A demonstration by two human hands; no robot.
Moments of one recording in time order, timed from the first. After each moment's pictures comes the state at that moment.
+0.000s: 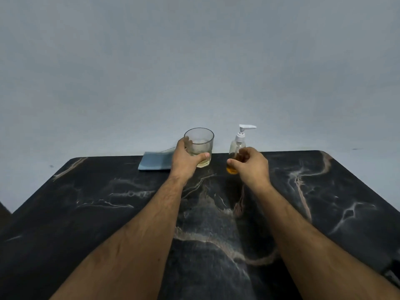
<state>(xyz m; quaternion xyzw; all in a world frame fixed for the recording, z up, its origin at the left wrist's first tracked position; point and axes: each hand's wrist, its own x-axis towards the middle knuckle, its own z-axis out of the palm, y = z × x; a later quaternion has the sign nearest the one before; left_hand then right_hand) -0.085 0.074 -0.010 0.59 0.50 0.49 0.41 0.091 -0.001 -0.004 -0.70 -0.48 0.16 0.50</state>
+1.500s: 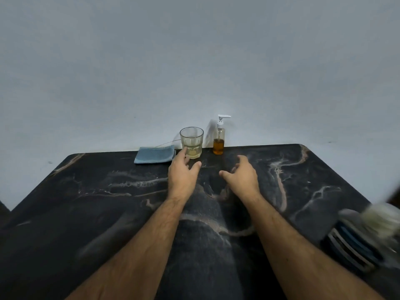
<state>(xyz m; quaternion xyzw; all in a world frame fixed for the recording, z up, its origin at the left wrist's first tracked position) -0.082 -0.032 -0.006 0.61 0.51 0.49 0.36 0.074 -0.070 -0.005 -0.77 -0.45 0.18 0.41</state>
